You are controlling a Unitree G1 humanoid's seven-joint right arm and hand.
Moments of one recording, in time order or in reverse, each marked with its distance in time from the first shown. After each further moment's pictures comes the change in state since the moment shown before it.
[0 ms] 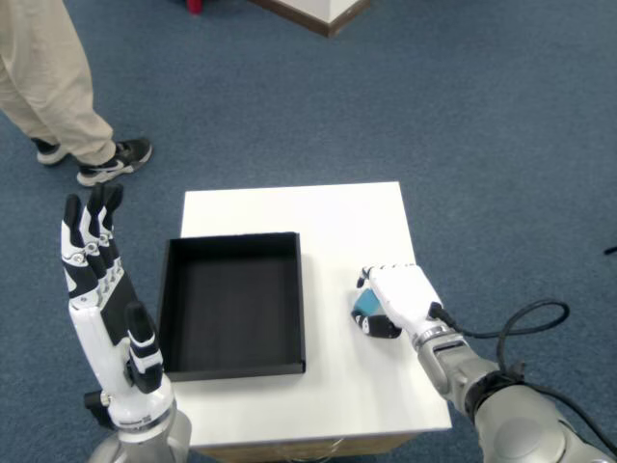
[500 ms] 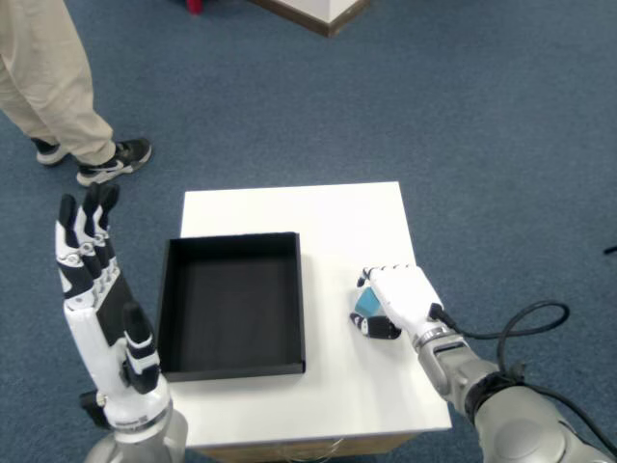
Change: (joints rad) arm 0.003 0.003 0.001 0.000 -0.001 0.012 -0.002
